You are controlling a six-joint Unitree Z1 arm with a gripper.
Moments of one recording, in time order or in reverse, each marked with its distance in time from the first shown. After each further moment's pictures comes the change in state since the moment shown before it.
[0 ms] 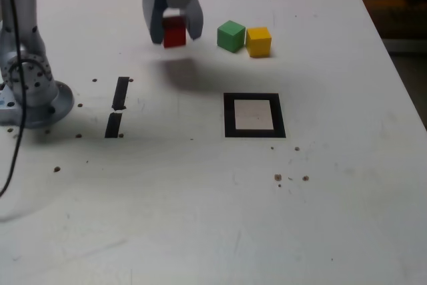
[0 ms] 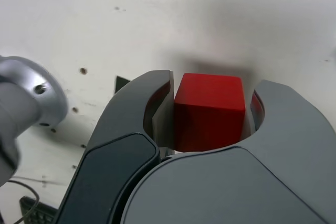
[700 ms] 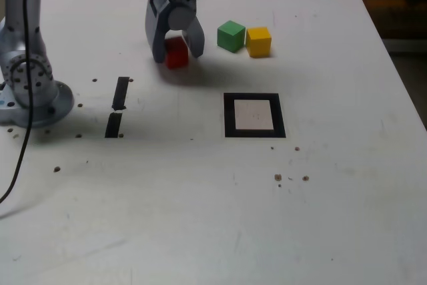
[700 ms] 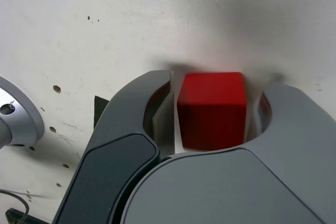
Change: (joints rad) arm 0.029 0.063 0.083 -0.114 -0.017 0.022
